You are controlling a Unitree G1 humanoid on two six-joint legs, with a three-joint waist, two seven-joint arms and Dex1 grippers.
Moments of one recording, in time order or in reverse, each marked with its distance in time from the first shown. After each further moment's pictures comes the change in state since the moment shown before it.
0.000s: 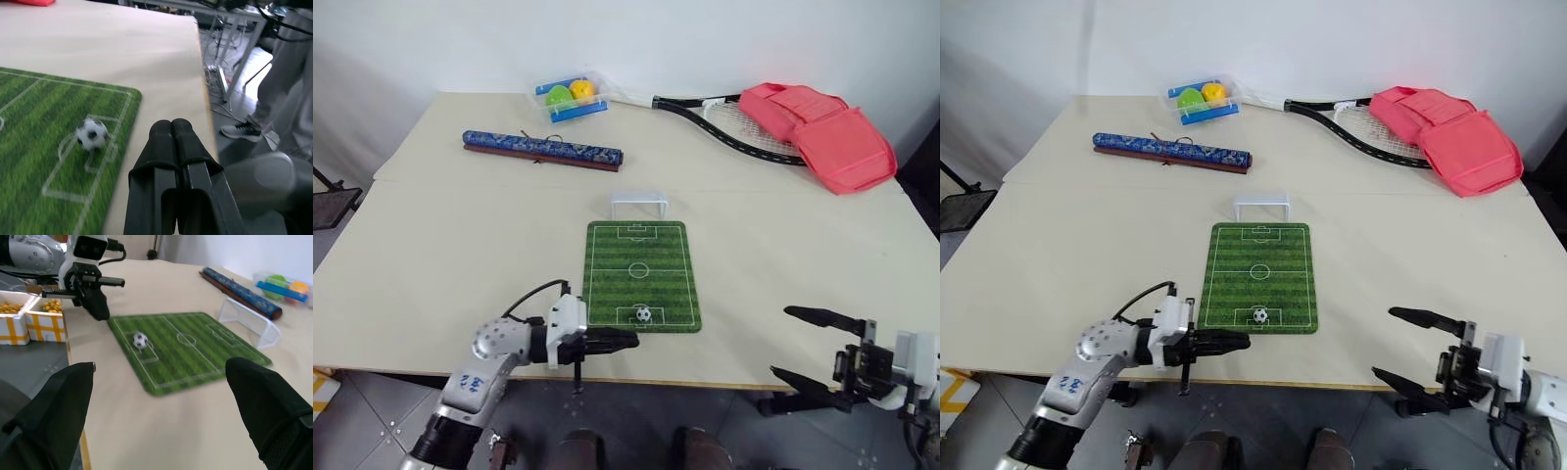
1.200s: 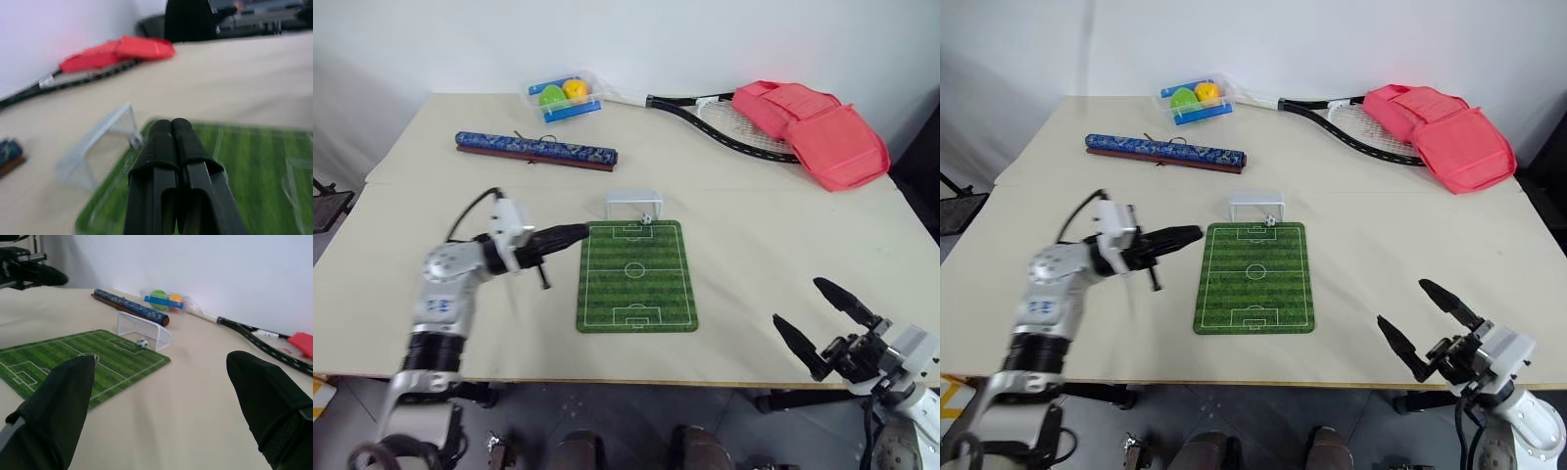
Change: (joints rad) left arm -0.332 0.161 0.305 0.383 -0.081 -0.166 -0.022; right arm -0.064 0.230 0.023 -0.001 -0.057 -0.104 -0.371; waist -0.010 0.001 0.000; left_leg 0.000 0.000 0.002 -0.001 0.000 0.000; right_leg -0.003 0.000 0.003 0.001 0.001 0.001
